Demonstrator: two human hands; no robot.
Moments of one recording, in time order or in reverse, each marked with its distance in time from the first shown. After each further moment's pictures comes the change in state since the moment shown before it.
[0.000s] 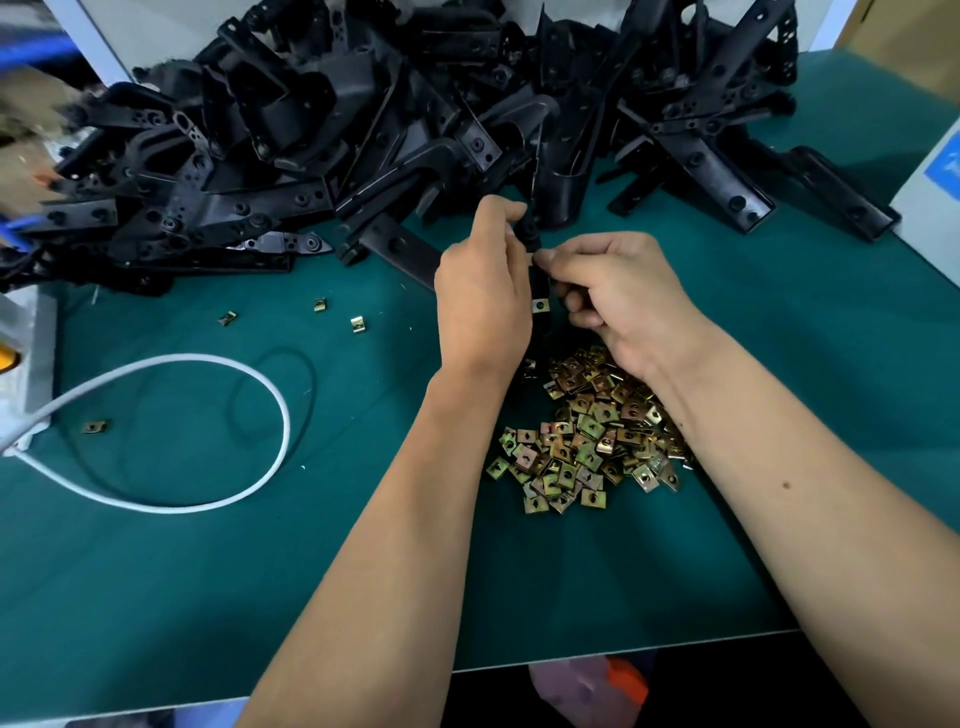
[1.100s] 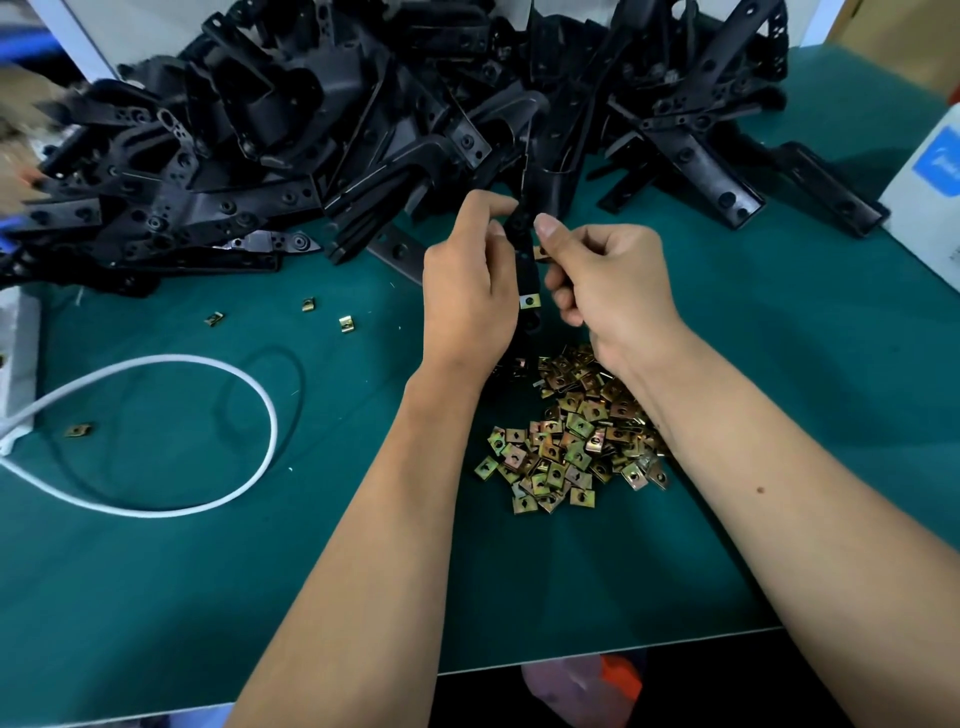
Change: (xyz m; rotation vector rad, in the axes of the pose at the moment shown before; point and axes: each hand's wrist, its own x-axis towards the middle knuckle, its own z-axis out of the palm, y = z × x) left_hand 0.003 -0.011 0.000 -0.121 -0.034 0.032; right_hand -0.005 0.000 0.007 -0.005 0.164 -0.097
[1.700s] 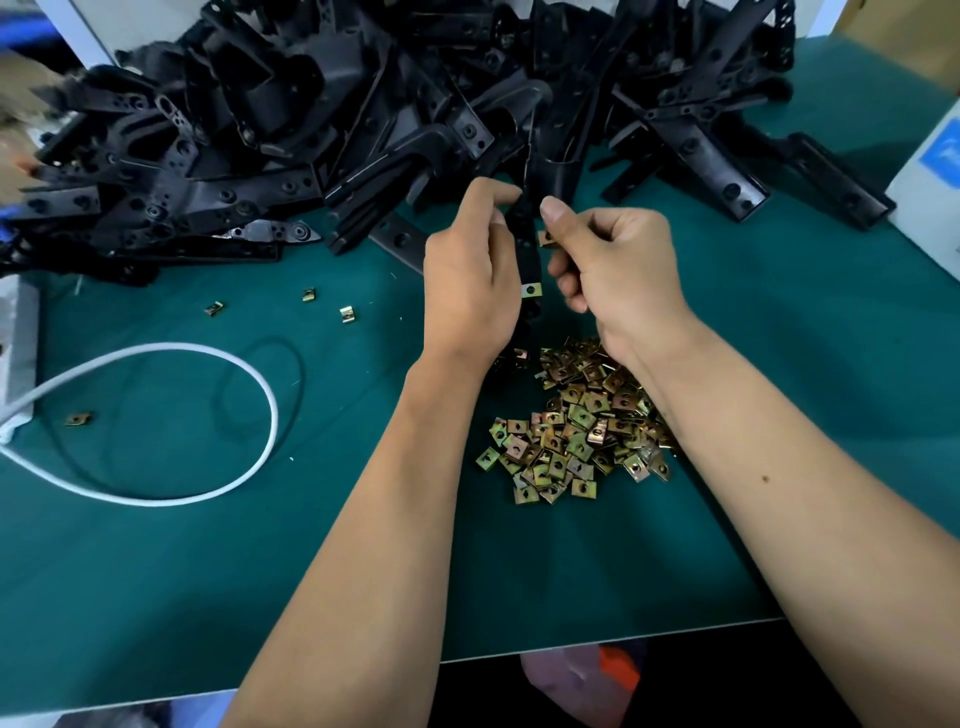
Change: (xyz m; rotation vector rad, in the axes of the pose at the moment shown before) left_hand -0.001 0.004 -0.002 -0.028 0.003 0.007; right_hand 0.001 0.000 -0.004 -0.011 -0.036 -0.055
